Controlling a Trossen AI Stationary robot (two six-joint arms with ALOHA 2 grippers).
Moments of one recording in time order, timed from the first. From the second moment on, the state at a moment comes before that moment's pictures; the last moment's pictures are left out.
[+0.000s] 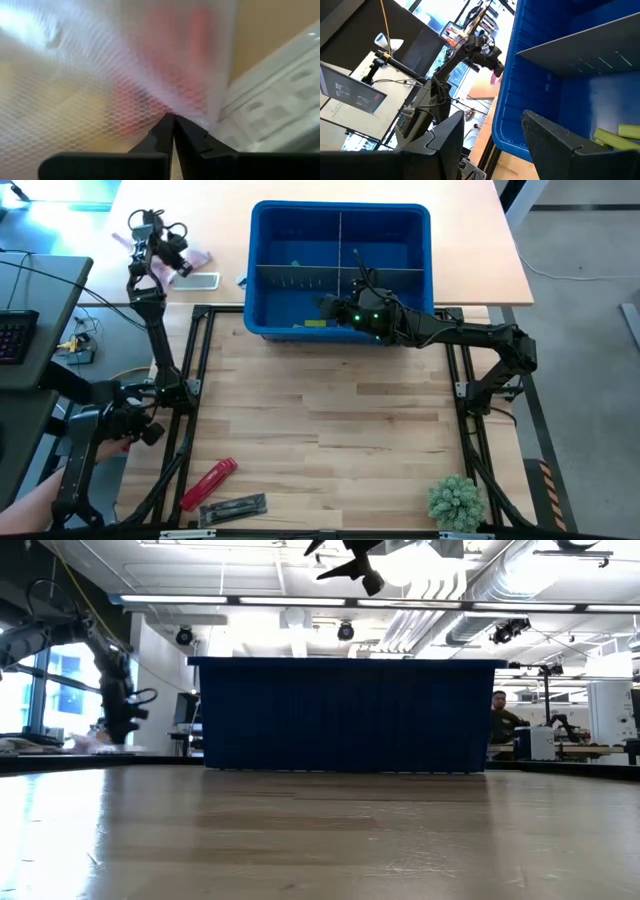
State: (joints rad) left arm 1.80 2.56 2.35 -1.02 0.11 0.93; right arm -0.19 1.62 1.50 -0.07 0.41 0.96
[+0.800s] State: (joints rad) left arm 1.93 2.14 2.35 -1.18 0.67 0.91; right arm -0.20 1.62 1.50 -0.07 0.42 1.00
